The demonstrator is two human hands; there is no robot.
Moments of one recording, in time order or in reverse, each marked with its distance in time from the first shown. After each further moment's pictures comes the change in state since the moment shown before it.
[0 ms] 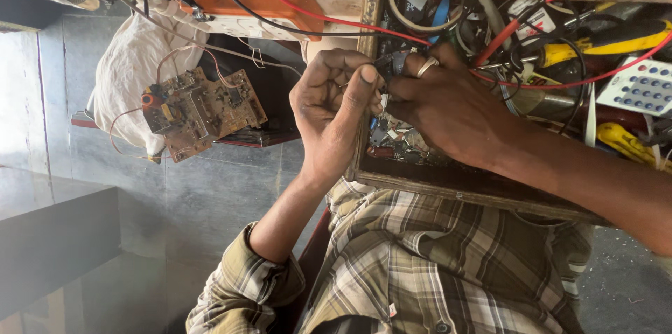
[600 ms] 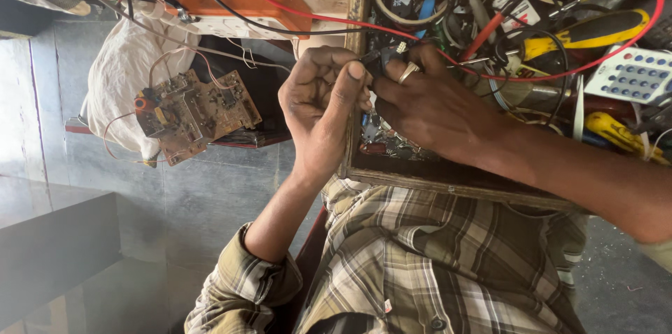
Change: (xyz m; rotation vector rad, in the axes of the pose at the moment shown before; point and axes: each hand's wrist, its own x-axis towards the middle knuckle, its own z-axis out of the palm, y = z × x) left_hand 0.000 0.000 0.000 0.019 -0.005 0.005; right_hand -0.002 -0.001 0.003 -0.115 0.070 -0.144
